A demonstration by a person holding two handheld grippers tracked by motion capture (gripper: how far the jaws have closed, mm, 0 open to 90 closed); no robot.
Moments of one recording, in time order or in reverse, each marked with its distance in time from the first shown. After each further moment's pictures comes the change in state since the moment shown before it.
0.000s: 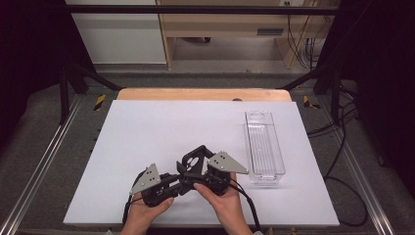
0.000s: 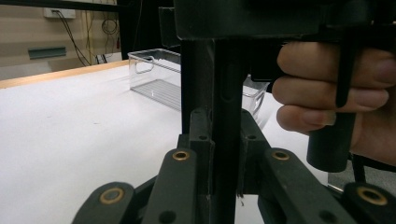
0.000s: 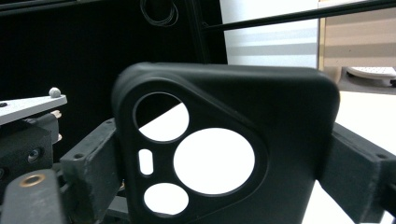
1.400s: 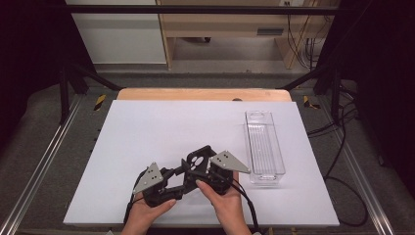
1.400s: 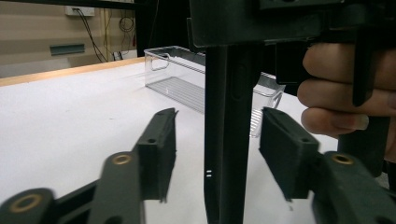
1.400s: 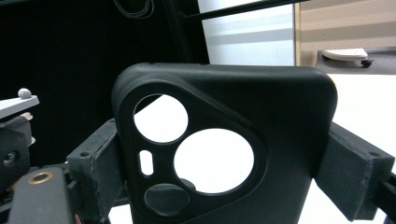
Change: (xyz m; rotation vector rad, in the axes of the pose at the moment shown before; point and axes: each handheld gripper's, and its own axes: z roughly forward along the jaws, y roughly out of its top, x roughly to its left) left arm 0.000 -0.001 0.005 0.009 0.071 -0.005; right arm -0.006 0.000 -0.003 0.042 -0.089 0.053
